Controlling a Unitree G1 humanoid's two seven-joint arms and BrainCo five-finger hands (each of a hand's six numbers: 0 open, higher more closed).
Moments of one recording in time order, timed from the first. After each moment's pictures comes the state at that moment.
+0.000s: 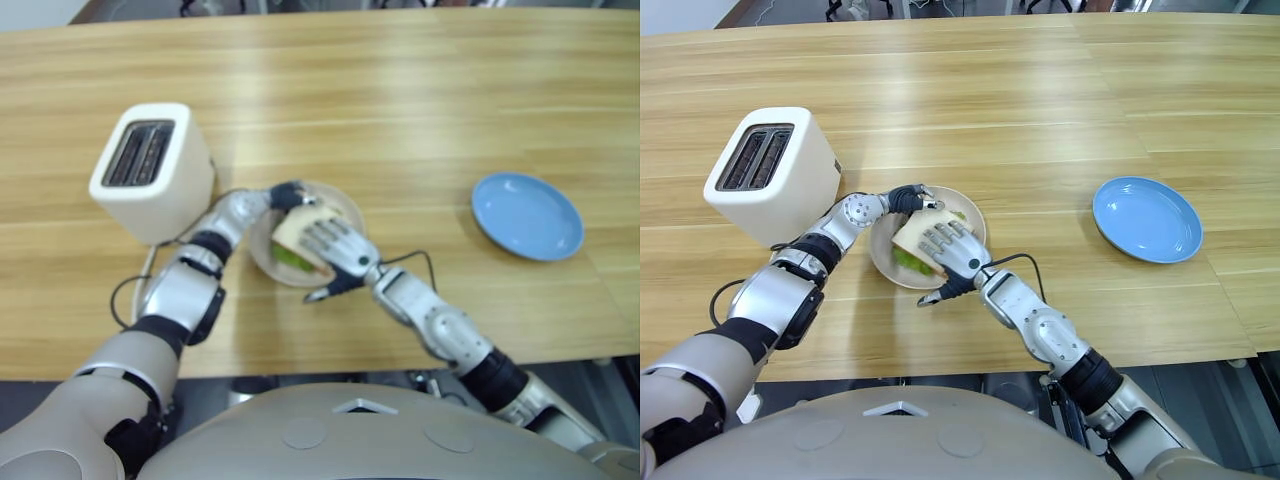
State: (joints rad) left arm -0.80 0.19 -0.37 1.22 0.44 -0.38 -0.31; right arm -0.06 -0.42 0.70 -0.12 -1.35 -0.07 0.19
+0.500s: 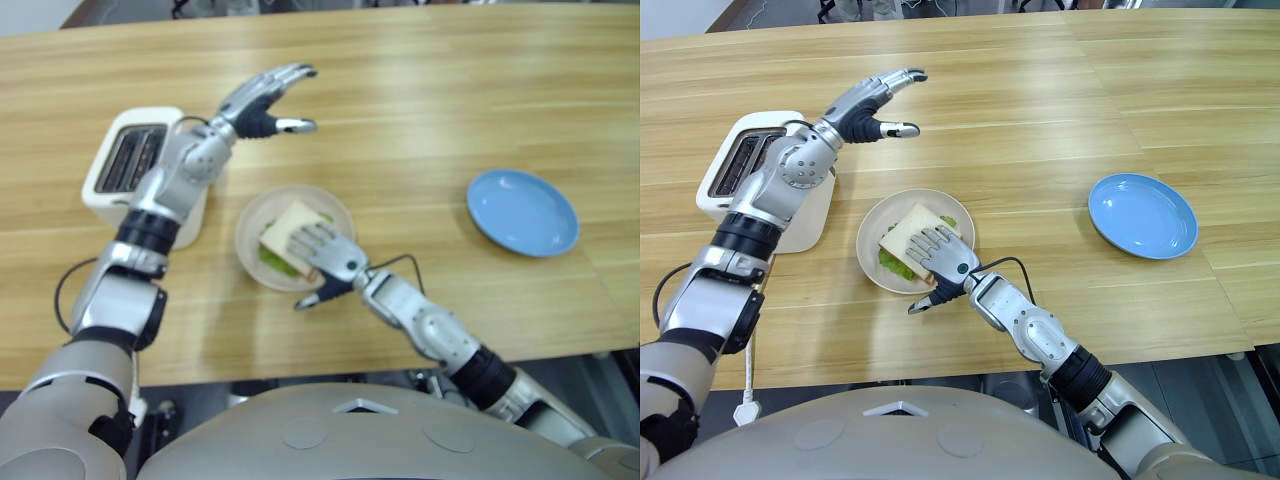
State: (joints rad) left arm -0.67 0.50 -0.24 0.33 0.48 -0.42 -0.16; right arm -0.08 -0.42 0.72 -0.09 -1.35 -0.08 0.16
